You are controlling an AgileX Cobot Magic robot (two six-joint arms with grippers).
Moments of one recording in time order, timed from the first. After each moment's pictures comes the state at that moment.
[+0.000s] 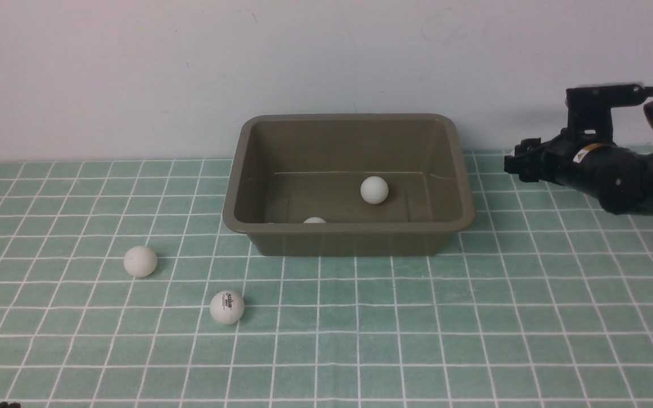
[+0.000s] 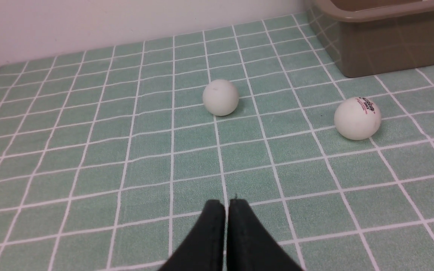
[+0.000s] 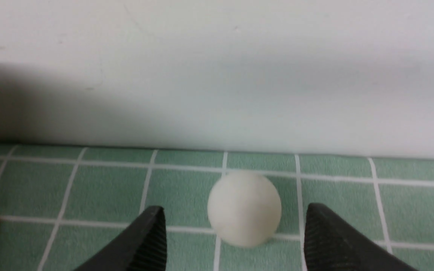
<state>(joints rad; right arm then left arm) 0.08 2.09 -1.25 0.16 -0.16 -0.15 -0.02 -0.01 0.03 -0.13 0.37 0.20</state>
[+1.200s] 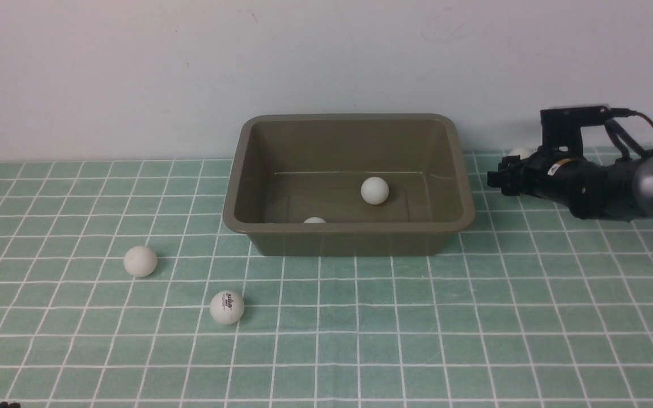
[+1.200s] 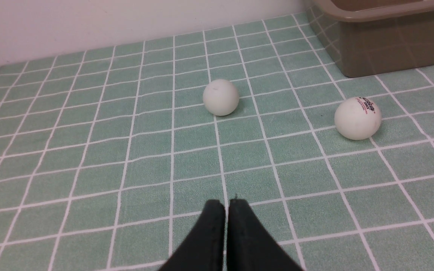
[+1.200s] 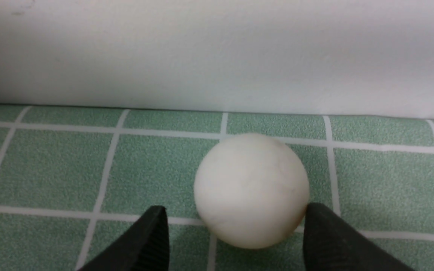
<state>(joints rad) 0.08 2.29 -1.41 0.16 -0.15 -0.15 -0.02 -0.01 0.03 -0.13 0.37 0.20</state>
